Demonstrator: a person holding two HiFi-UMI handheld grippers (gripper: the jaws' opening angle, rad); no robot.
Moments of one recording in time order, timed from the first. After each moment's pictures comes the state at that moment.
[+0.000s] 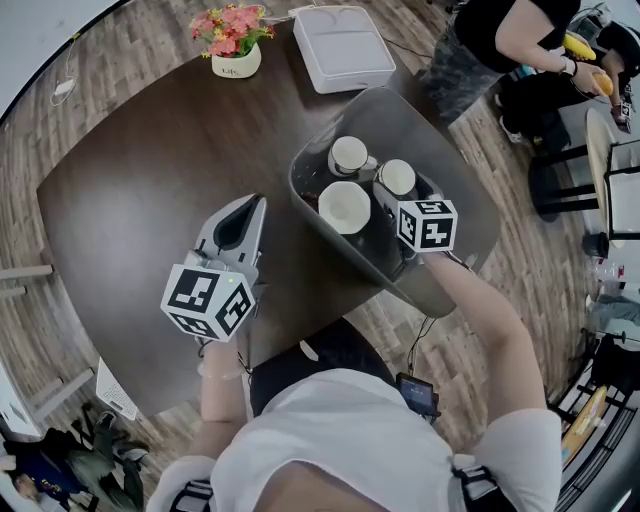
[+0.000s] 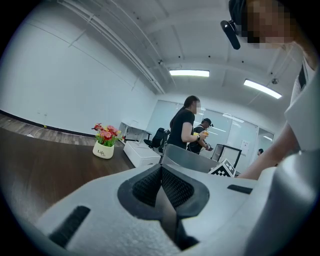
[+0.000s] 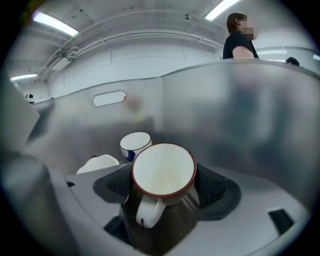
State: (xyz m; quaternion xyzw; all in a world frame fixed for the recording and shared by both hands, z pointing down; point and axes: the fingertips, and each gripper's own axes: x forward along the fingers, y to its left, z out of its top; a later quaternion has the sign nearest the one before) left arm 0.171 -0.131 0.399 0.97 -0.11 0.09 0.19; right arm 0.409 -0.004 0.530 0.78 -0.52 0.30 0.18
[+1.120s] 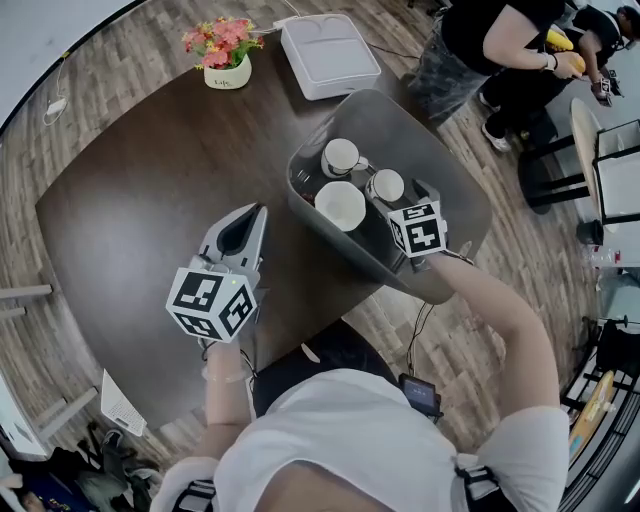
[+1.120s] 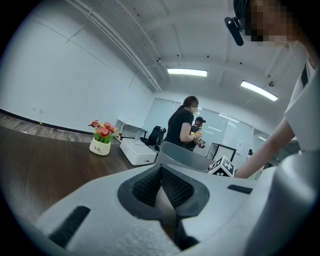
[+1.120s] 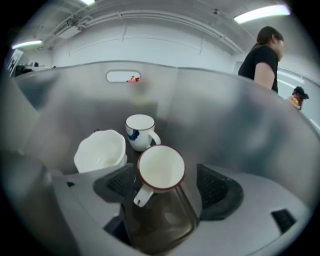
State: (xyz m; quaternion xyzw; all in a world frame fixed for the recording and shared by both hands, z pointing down) left arm 0.165 -0.122 0.408 0.97 -0.09 0.10 0.20; right arm 0.399 0.028 0.541 0.75 -0.50 0.30 0.32
